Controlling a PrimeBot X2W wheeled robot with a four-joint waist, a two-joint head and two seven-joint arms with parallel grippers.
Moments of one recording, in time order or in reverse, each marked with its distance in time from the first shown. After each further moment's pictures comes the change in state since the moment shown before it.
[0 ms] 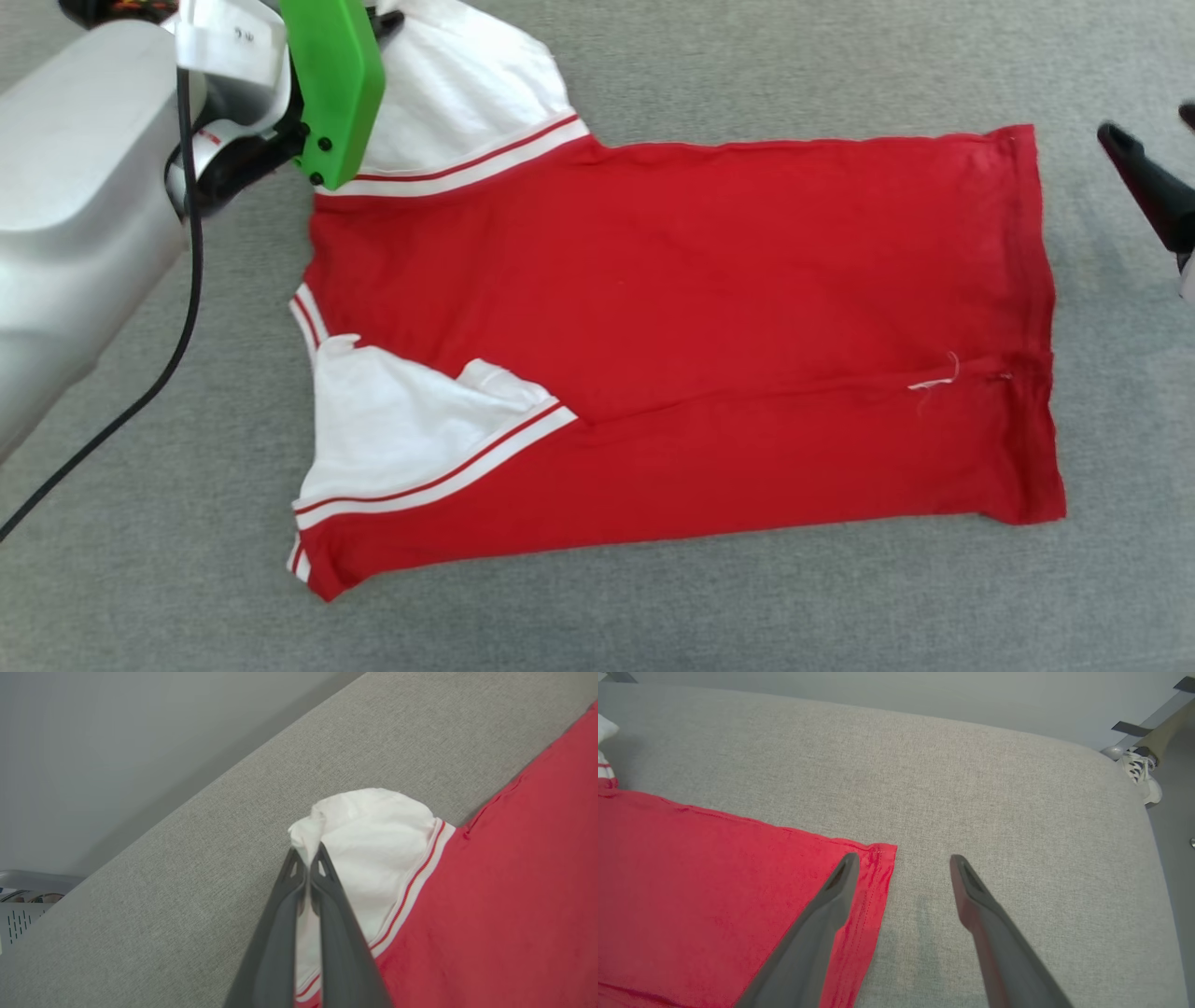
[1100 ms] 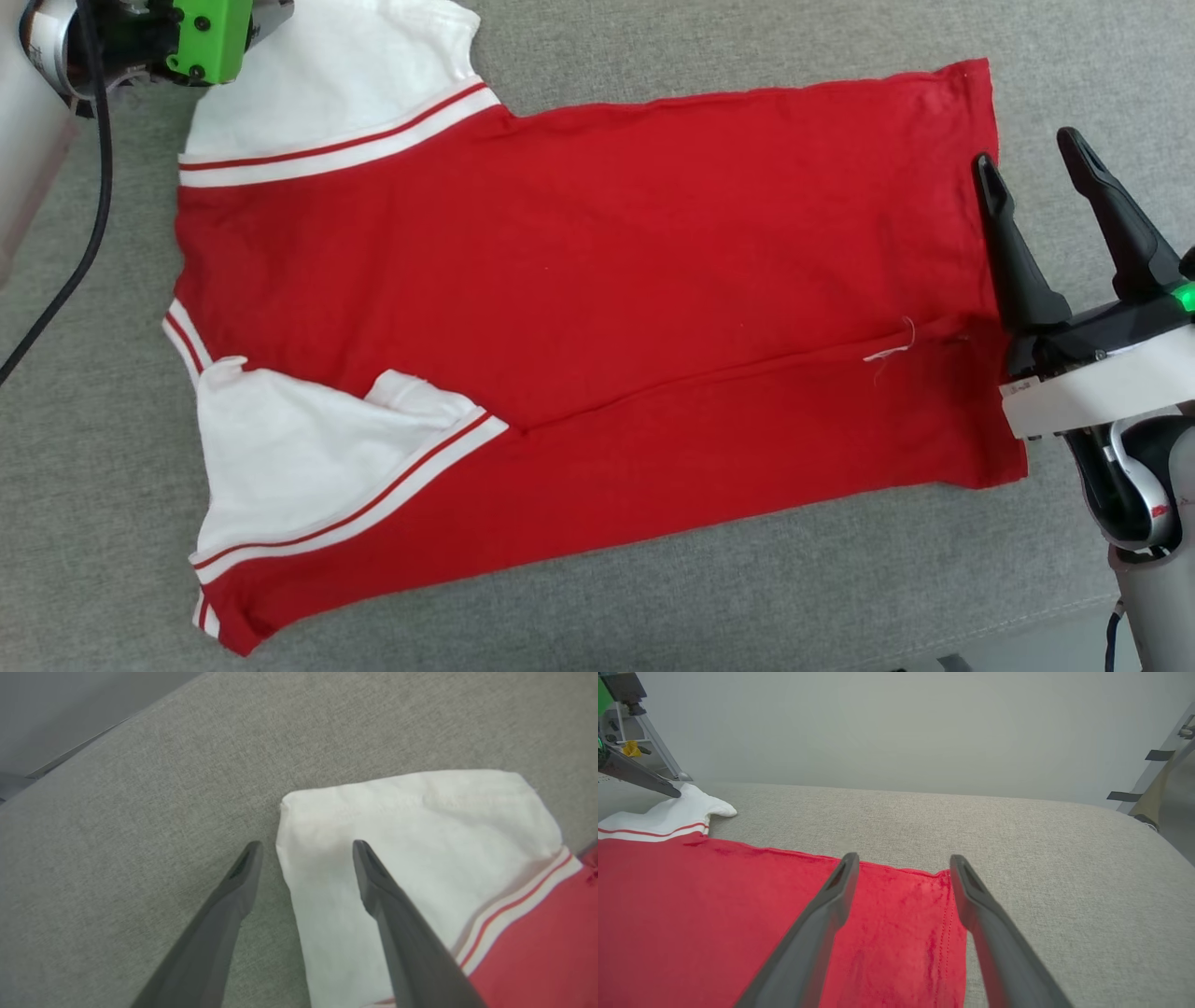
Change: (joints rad) left arm -0.107 -0.024 0.088 0.233 -0.065 0.007 0.357; right arm 0.256 0.311 -0.024 -0.184 -0.251 0.000 -0.593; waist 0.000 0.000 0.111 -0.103
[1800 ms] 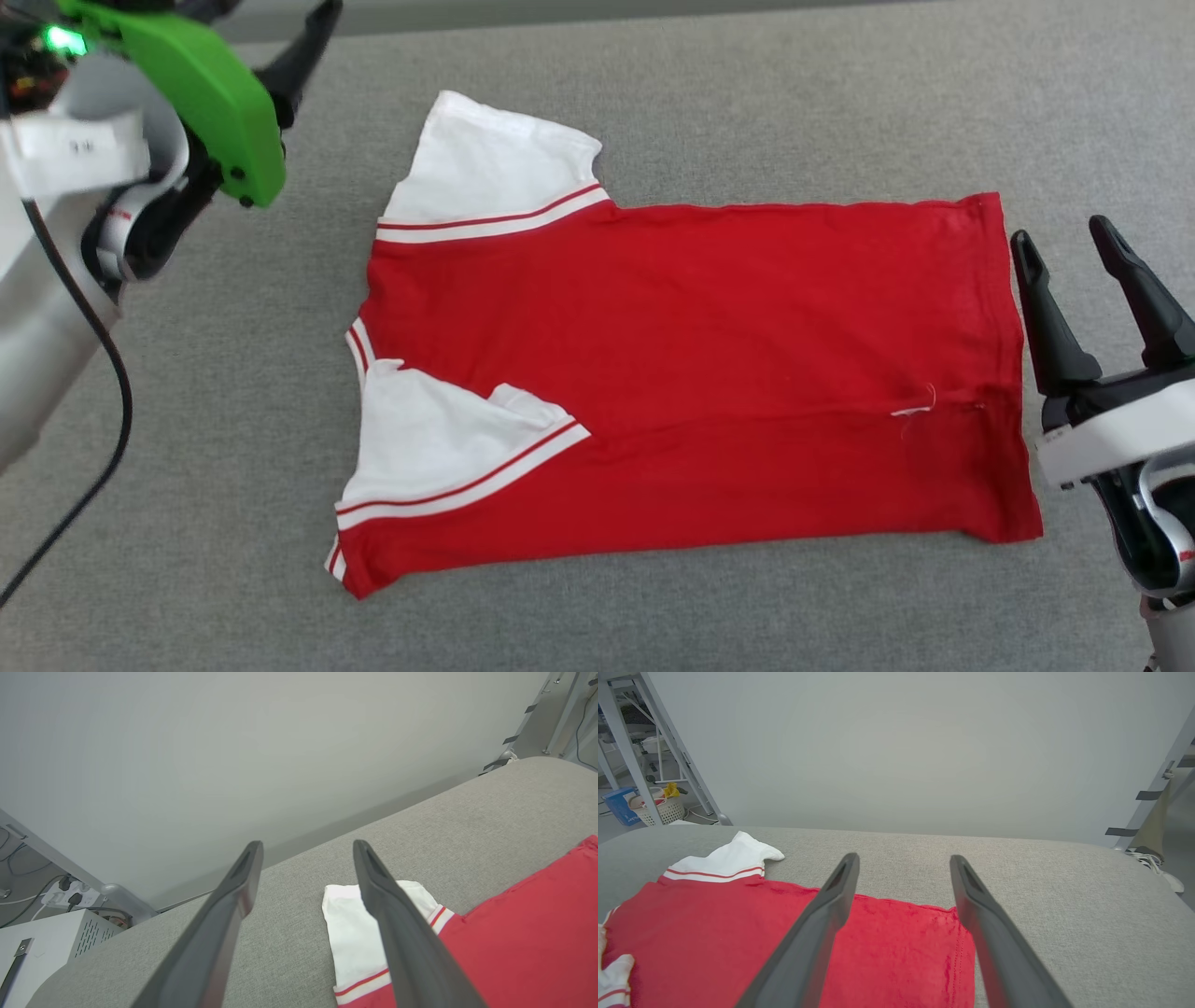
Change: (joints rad) left arm 0.332 0.136 0.132 -0.341 0.090 0.101 -0.669; right arm 0.104 -0.043 -0.051 0.076 0.047 0.000 0.008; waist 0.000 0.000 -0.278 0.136
